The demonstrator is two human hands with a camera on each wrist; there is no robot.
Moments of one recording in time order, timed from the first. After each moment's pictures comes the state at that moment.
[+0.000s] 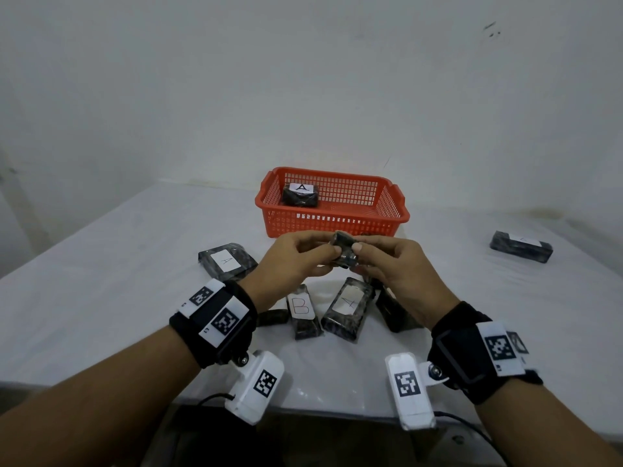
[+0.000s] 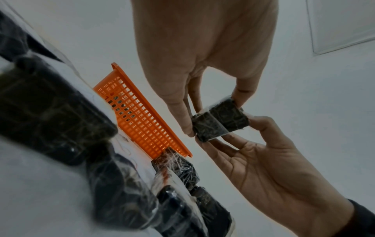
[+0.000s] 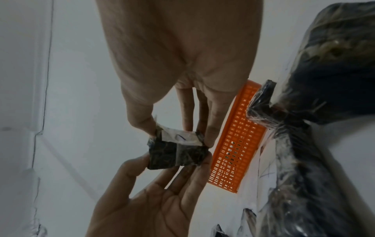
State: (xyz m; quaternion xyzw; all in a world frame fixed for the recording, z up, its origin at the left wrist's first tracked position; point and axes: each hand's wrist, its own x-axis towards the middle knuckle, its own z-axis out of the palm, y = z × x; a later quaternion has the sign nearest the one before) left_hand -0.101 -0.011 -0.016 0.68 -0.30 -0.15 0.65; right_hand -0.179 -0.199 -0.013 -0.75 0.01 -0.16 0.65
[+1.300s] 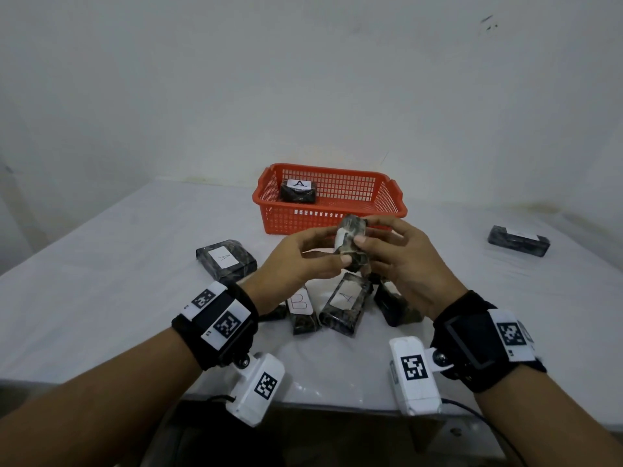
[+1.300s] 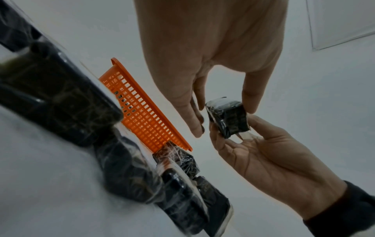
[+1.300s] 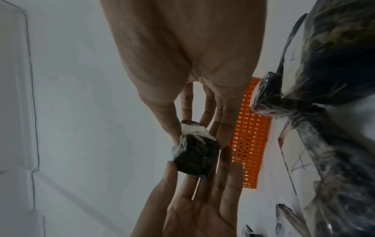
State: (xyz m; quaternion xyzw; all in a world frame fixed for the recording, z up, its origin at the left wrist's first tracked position) left_hand -0.110 -0.015 -0.021 0.64 -0.32 -0.18 0.67; right_hand -0.184 -0.202 -0.003 -0.68 0.03 -0.15 0.72
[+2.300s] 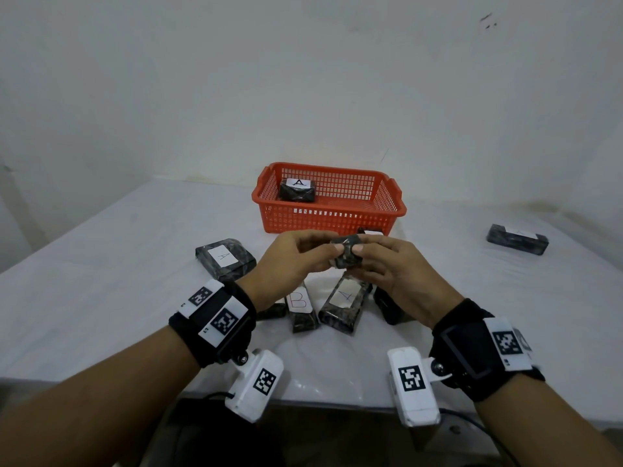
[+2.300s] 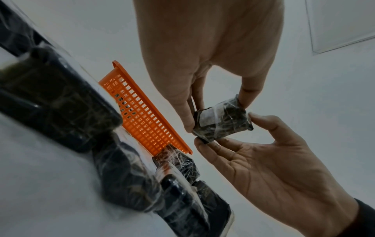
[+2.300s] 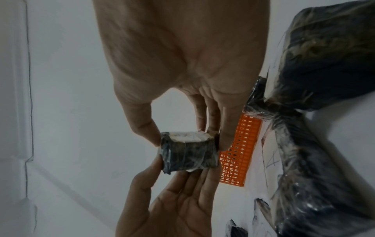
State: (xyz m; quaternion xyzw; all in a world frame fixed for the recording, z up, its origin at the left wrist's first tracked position) left_hand -0.106 -0.016 -0.021 0.67 -0.30 -0.14 0.66; right_hand -0.188 -0.201 -0.014 -0.71 0.03 -0.08 0.70
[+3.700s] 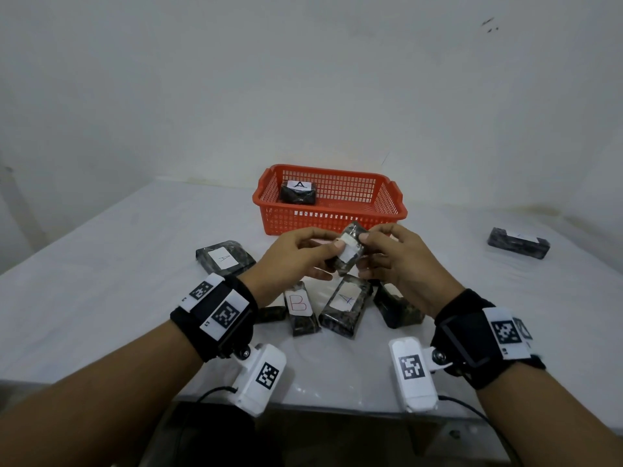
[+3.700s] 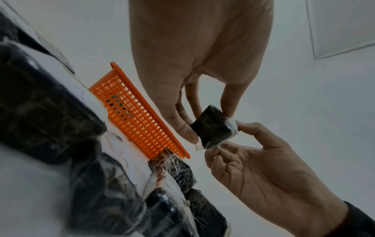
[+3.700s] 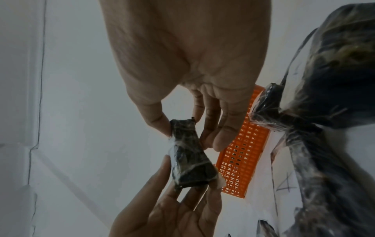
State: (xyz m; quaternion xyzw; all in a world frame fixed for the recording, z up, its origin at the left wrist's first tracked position) left_hand -0.098 -0.019 -0.015 0.69 -0.26 -0.18 0.65; right_hand -0.180 -0.199 0.005 -0.70 0.09 -0.11 0.70
